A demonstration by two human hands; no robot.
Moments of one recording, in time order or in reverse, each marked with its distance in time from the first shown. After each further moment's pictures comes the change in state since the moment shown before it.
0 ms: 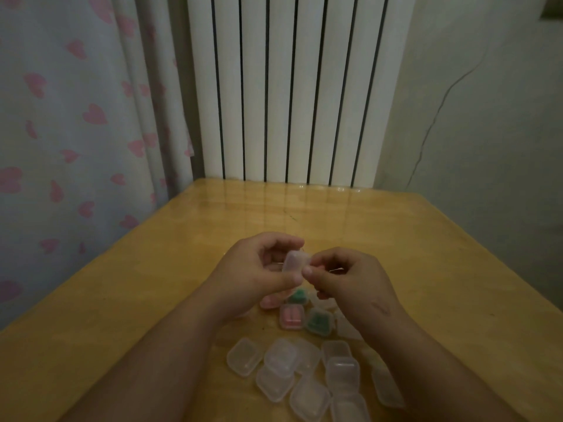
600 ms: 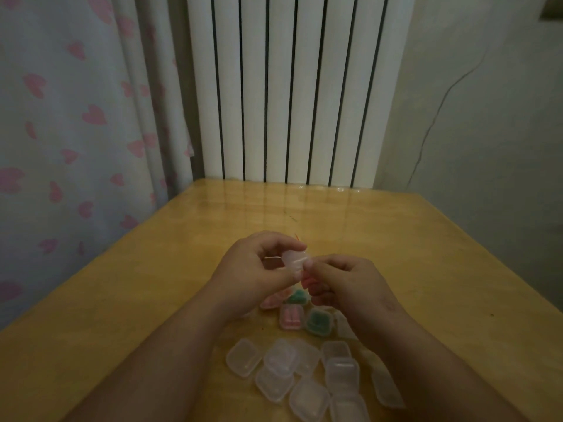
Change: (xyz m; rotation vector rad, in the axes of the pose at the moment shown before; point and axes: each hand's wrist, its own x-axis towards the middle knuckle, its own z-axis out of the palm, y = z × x) left_hand 0.001 0.001 0.005 0.047 0.087 0.091; right_hand 0.000 0.000 0.004 0.276 -0.095 0.159
